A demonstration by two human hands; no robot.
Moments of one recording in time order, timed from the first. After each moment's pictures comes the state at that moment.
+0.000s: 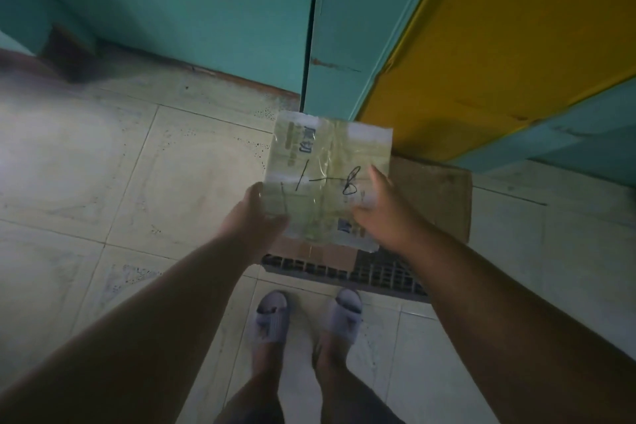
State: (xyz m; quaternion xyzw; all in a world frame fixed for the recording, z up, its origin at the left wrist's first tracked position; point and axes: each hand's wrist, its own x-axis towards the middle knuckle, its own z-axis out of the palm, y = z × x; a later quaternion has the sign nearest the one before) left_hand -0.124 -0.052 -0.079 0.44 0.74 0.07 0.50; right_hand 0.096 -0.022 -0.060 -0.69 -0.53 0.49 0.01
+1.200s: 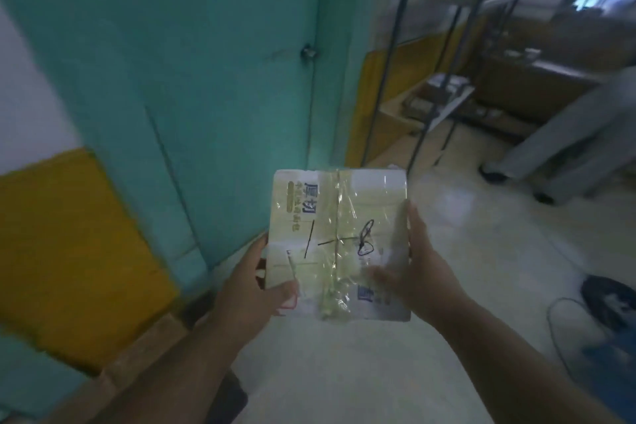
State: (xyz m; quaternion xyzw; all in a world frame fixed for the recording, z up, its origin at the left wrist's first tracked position) left_hand 0.292 -0.289 0.317 0.73 0.26 0.13 0.62; right_hand 0.441 -0.495 0.367 -0.87 -0.24 0.14 0.41
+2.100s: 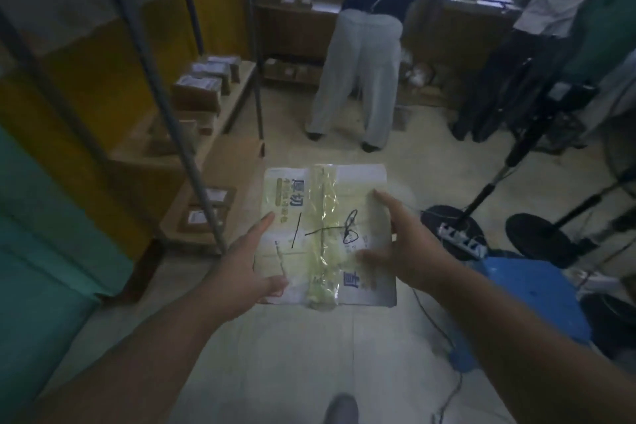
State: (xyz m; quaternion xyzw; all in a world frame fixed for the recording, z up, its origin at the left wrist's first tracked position) left_hand 0.987 -0.508 0.309 0.85 -0.01 -0.14 0.50; right_hand 1.000 -0.801 0.351 -0.92 0.01 0.08 0.39
